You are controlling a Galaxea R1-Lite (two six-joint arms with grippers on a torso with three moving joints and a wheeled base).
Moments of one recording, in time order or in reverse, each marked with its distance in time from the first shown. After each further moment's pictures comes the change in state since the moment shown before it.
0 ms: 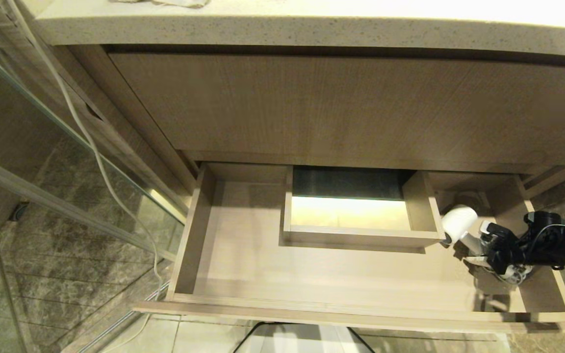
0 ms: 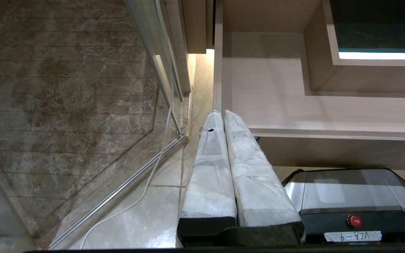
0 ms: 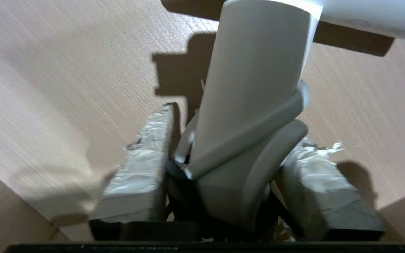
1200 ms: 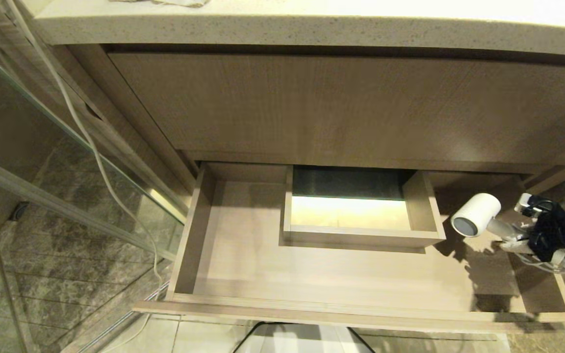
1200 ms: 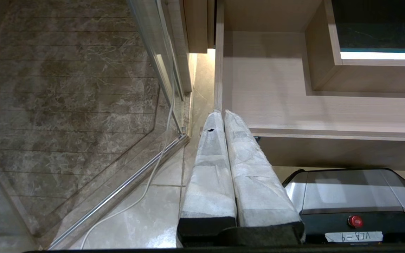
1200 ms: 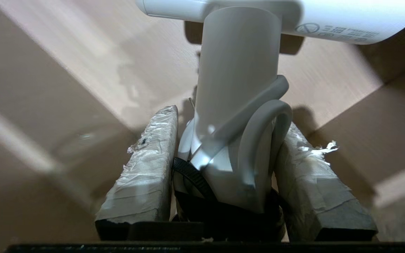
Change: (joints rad) left arm 0.000 0.000 0.000 0.000 0.000 0.000; right arm -0.040 -0.481 0.307 0.264 -0.005 0.021
